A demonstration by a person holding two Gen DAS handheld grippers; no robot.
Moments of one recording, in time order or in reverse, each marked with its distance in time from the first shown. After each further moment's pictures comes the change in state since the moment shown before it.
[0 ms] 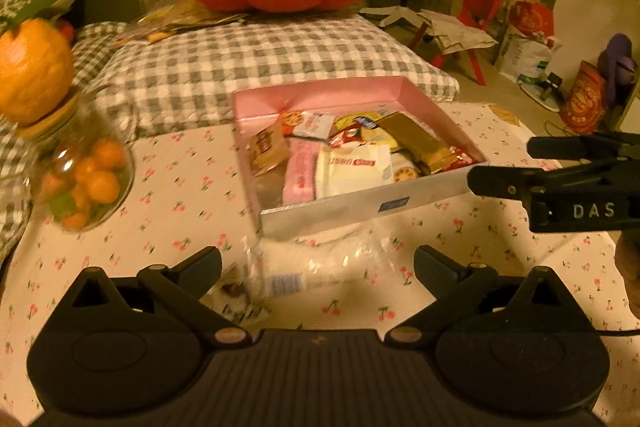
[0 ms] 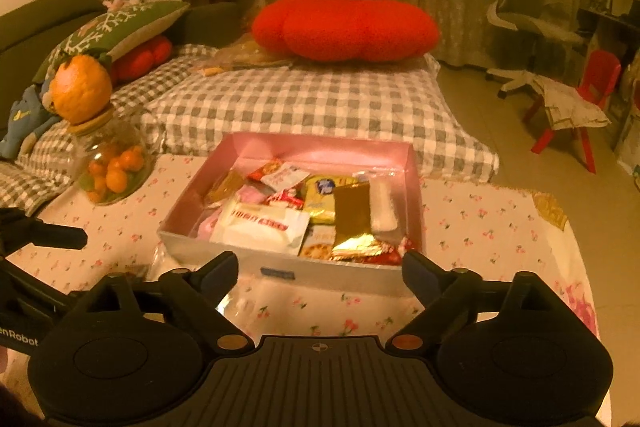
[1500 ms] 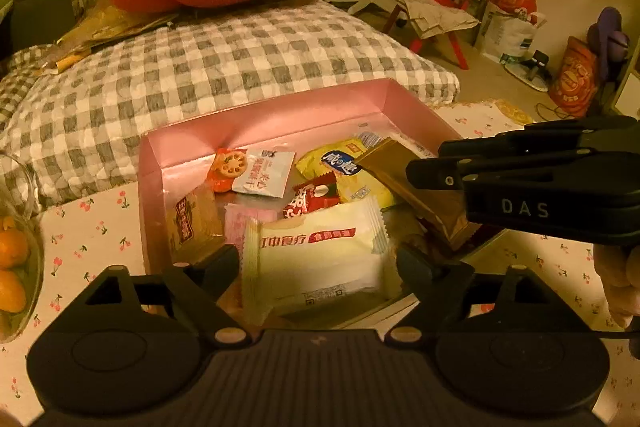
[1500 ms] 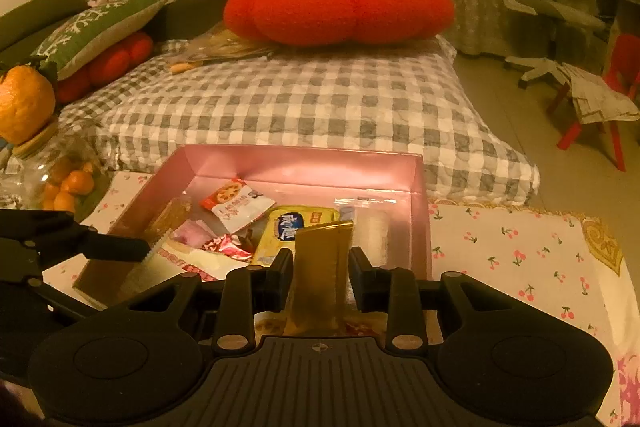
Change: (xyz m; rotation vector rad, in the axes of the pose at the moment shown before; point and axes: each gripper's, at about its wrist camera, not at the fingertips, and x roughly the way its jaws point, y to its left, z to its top) left arm 0.101 -0.021 0.057 0.117 0.016 -0.079; right arm 0.106 -0.045 0.036 0.014 0.018 0.058
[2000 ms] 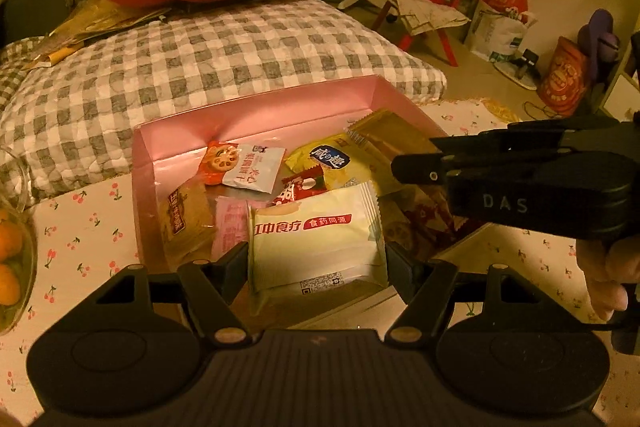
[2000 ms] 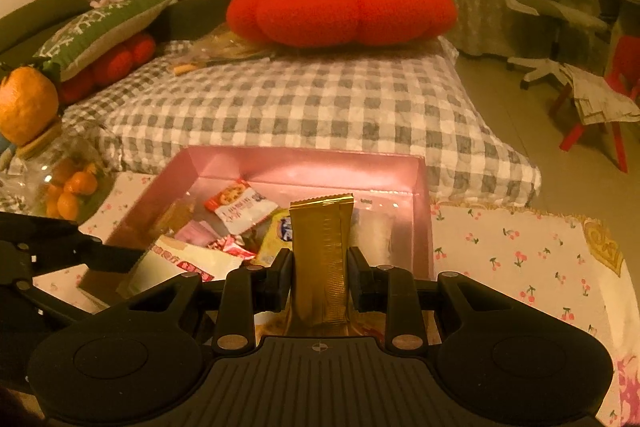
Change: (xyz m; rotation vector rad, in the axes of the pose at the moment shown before) left arm -0.004 0.000 0.000 -0.007 0.022 -0.037; right arm 0.000 -0.002 0.000 0.003 -0.001 0.005
